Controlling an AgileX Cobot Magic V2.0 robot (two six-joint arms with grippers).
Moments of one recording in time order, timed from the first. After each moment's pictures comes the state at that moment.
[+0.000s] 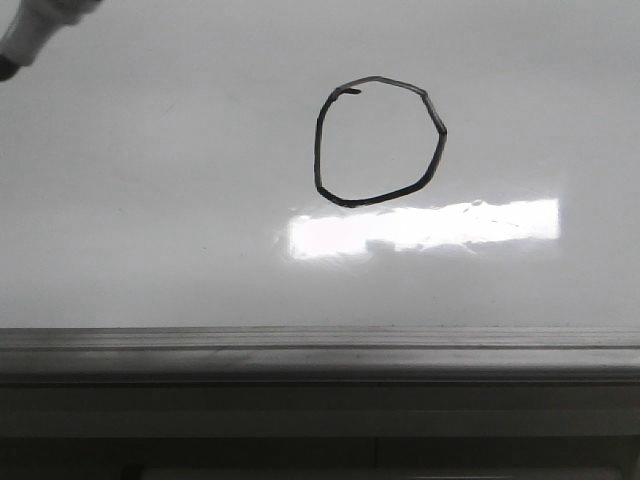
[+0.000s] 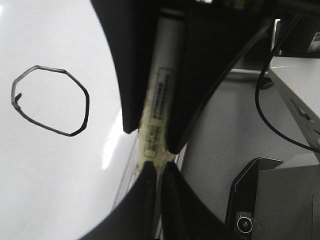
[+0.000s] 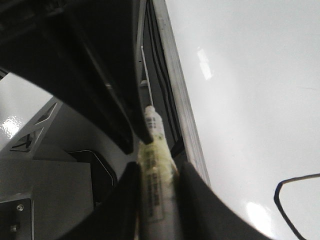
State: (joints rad) left arm -1.43 0.97 -1.00 0.33 0.86 -0.11; right arm 1.12 1.11 -1.15 0.09 0.85 -0.36
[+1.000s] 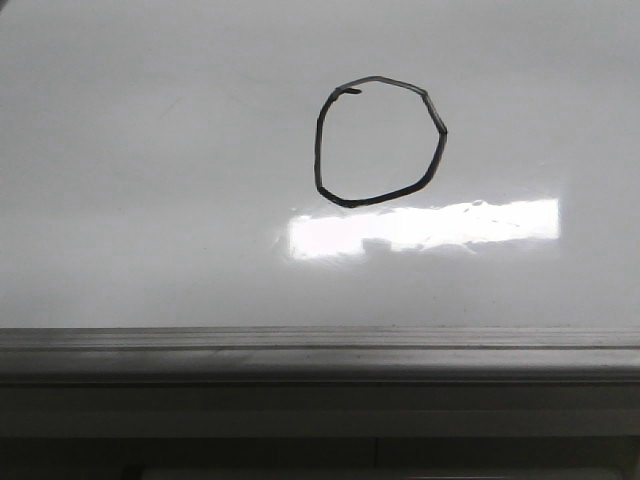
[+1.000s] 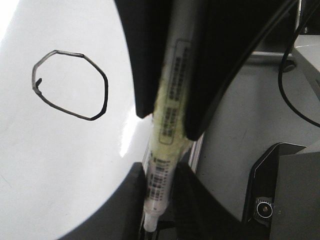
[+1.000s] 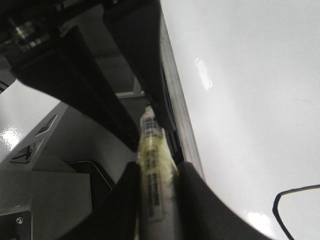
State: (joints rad) left arm -1.43 0.97 -1.00 0.39 0.92 -0.11; right arm 1.12 1.11 -1.15 0.09 0.81 -0.36
